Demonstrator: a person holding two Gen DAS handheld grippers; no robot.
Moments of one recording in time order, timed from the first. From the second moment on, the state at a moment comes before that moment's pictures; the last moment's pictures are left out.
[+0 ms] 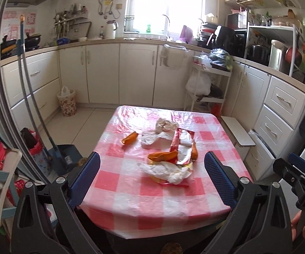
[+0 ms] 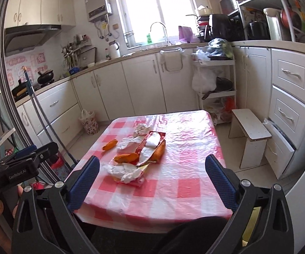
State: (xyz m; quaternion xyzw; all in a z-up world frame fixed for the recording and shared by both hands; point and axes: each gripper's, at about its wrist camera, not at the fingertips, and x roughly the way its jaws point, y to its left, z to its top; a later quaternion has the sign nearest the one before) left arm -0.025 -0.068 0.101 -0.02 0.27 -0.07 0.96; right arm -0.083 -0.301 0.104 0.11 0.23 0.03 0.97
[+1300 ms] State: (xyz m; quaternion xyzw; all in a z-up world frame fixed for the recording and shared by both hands) left arm -0.028 -0.027 0.082 -0.04 0.29 -0.04 0.95; right arm -0.073 -0.275 0.104 0.09 0.25 0.06 0.96
